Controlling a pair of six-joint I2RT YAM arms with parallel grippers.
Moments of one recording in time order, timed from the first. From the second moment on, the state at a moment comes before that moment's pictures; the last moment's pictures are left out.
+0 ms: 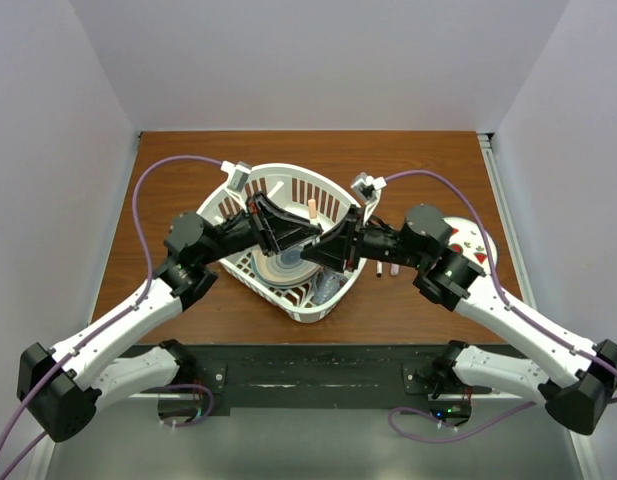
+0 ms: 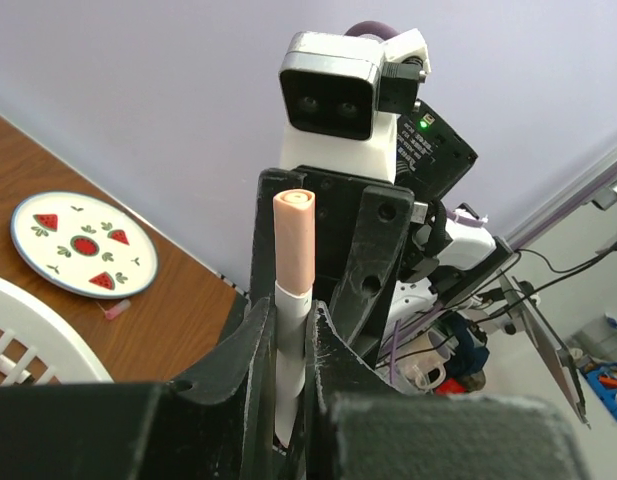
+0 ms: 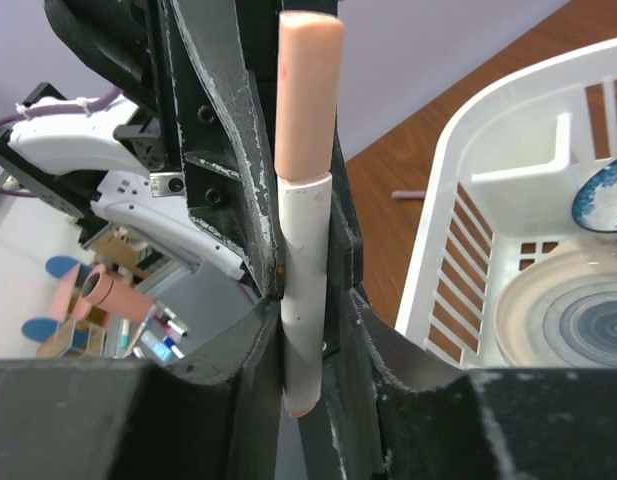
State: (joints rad) left arm -0.67 1.00 0.79 0.53 0.57 -0.92; right arm 0.80 0.99 0.93 0.08 -0.50 0.59
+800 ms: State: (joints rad) left arm -0.68 0.96 0.88 0.40 0.55 -0.82; right arm 0.80 0.98 0.92 0.09 -0.55 0.61
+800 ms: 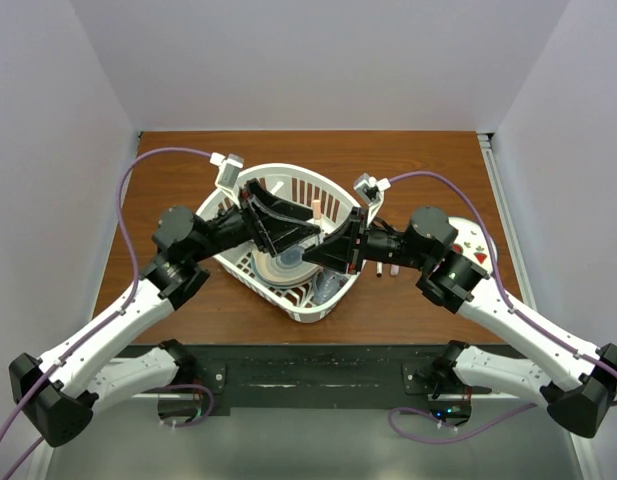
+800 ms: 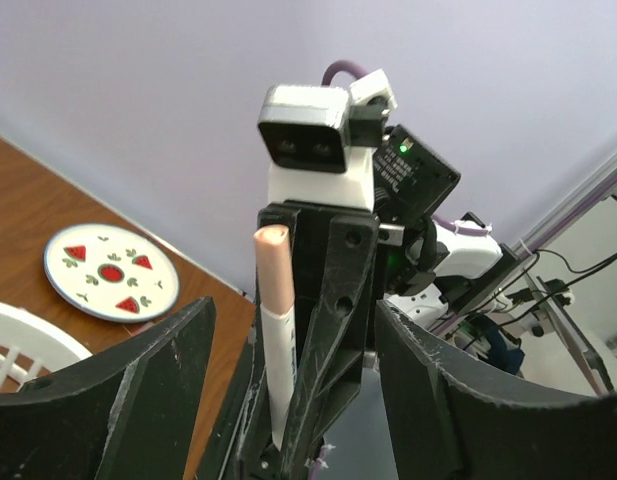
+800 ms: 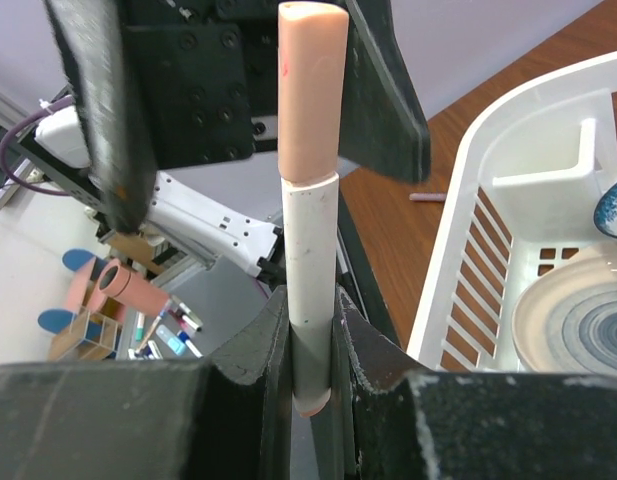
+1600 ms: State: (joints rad) left arm -0.67 1.07 0.95 0.52 0.58 -0.85; right arm 0.80 0.97 0.92 0.09 -0.59 0.60
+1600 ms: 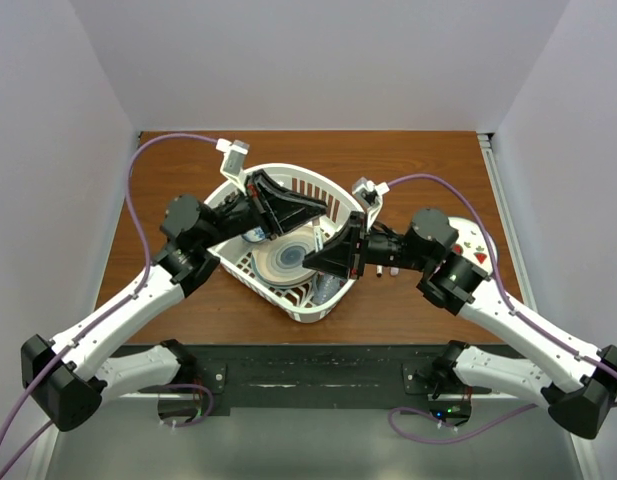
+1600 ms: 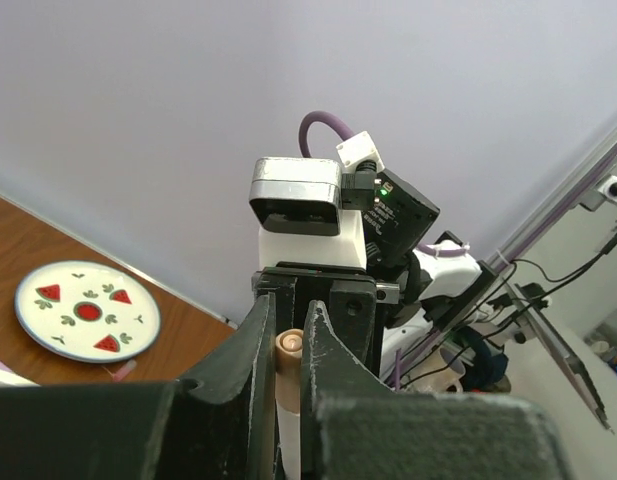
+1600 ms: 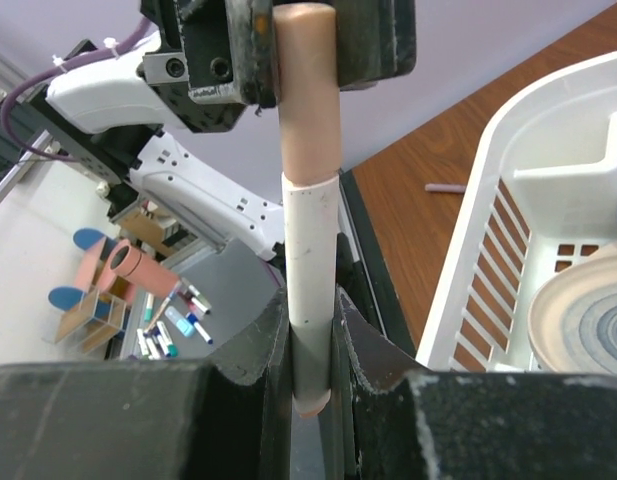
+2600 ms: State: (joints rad) left arm -0.71 0.97 0.71 0.74 0.42 -0.96; right arm 0.83 1.10 1.19 -0.34 -0.59 0.41
